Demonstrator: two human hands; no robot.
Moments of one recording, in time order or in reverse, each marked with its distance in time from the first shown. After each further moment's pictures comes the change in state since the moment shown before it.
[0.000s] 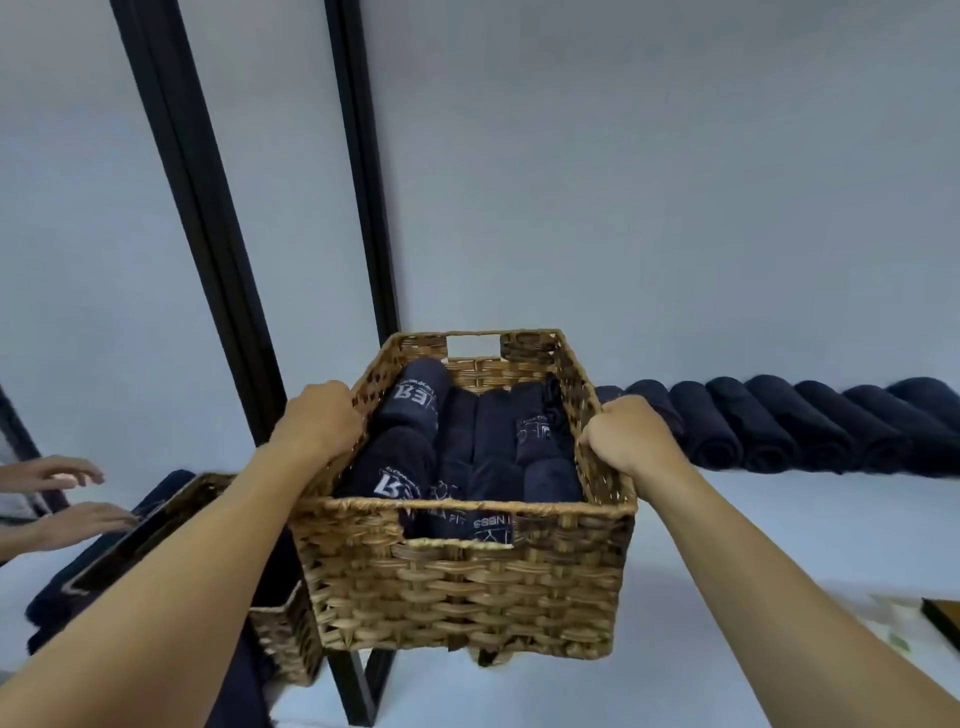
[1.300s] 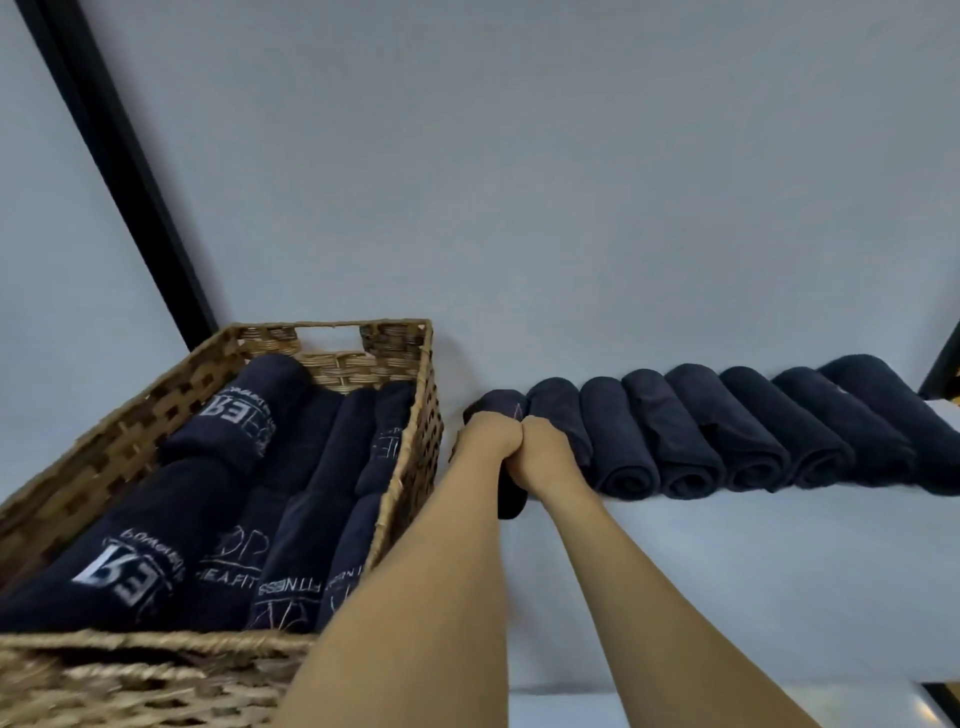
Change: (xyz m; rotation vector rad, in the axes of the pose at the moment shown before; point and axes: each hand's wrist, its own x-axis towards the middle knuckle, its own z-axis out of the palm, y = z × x) left_hand 0.082 0.319 0.202 -0.390 -0.582 -0.093; right_hand 0.185 0.106 0.012 -0.236 -0.049 0.030
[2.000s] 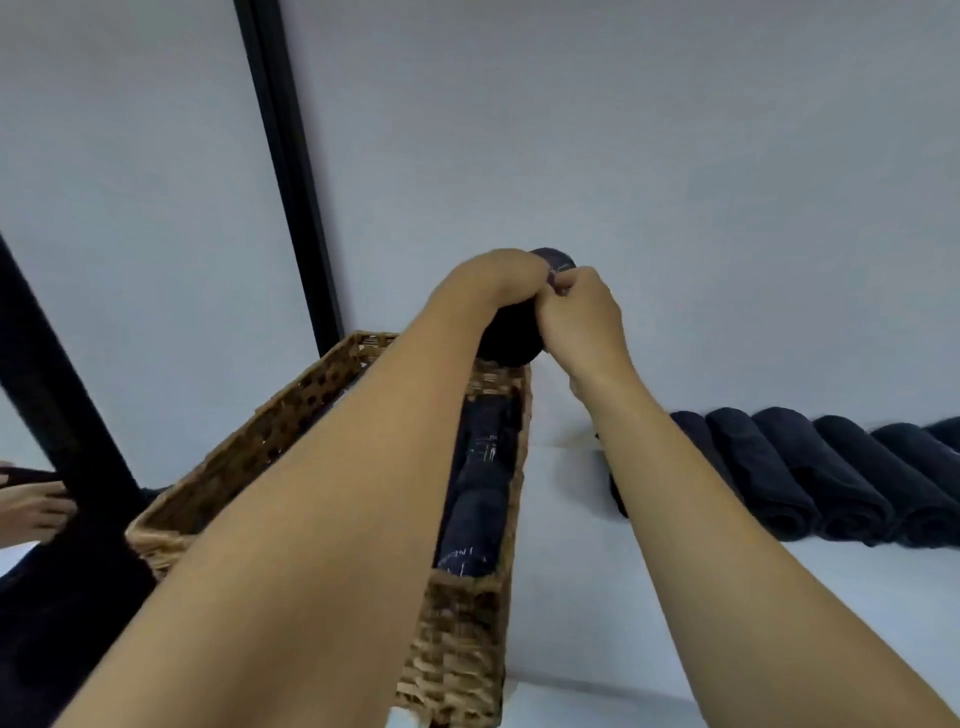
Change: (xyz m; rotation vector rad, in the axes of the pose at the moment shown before) left_hand -0.114 0.033 -0.195 -0.147 0.149 0.331; right_hand -0.041 -0.154 -0.074 0.553 0.283 -0.400
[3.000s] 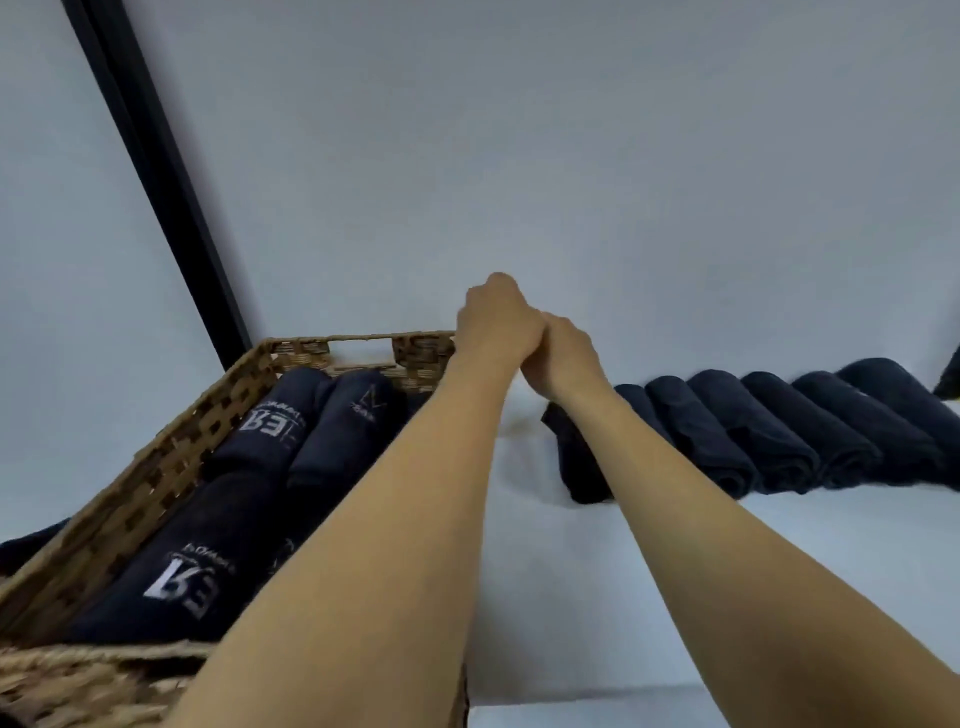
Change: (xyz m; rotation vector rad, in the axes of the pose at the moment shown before) left_hand 0.048 -0.021 0.092 0.144 0.203 0.188; right_hand 0.019 0.077 -0.019 -0.577 -0.146 0.147
